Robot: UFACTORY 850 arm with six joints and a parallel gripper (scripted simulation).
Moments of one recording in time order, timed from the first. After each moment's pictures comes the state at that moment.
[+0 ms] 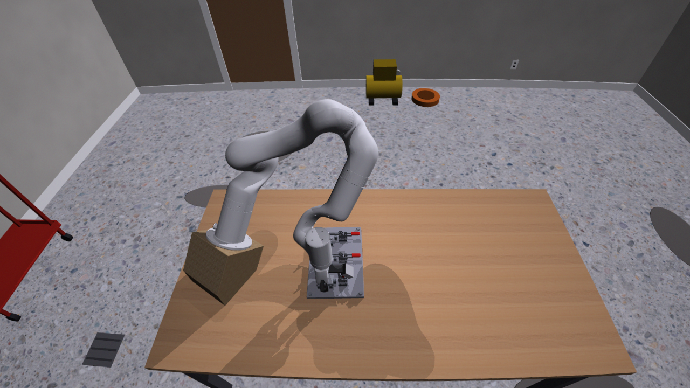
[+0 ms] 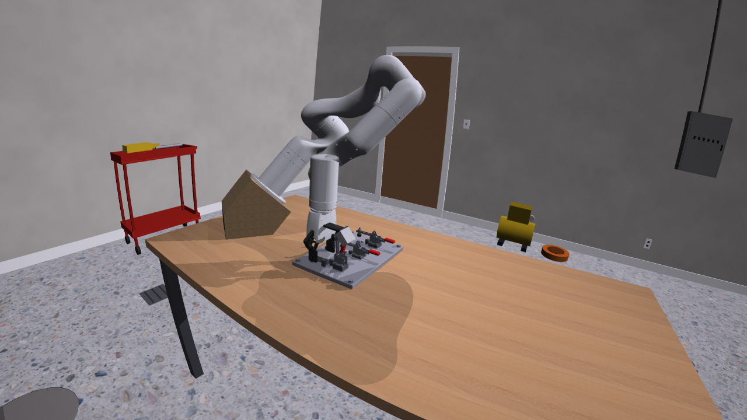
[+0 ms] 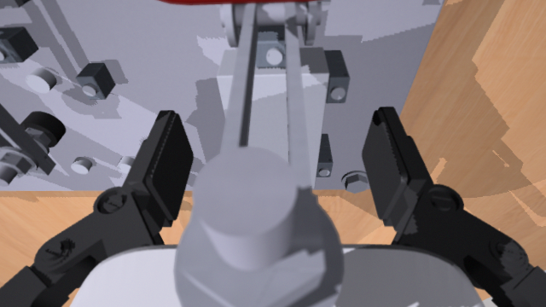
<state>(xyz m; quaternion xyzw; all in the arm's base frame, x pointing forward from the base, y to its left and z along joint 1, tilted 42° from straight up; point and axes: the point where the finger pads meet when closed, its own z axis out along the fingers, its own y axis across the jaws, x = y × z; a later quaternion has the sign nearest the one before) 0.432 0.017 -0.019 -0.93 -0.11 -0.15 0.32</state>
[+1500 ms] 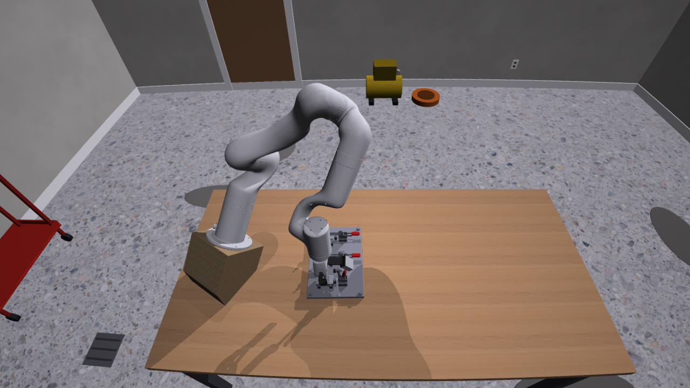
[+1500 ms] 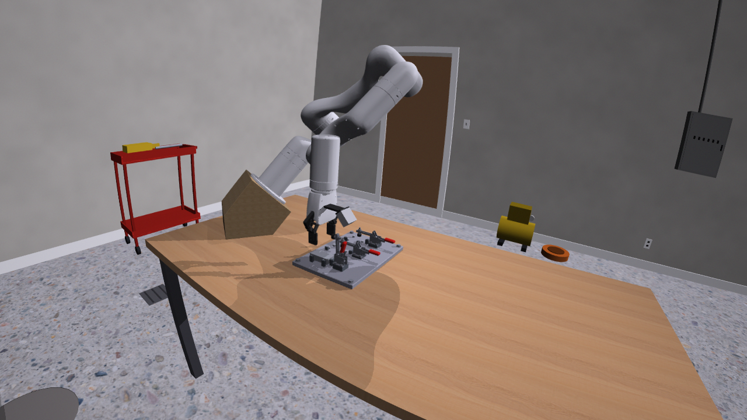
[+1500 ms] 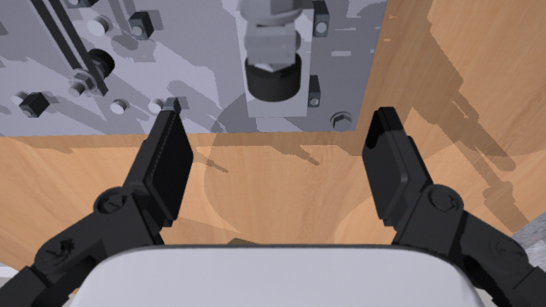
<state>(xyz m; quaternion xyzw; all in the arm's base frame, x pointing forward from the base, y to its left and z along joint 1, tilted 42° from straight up) 0.419 -0.020 0.025 -0.93 -0.11 -0.15 0.32</state>
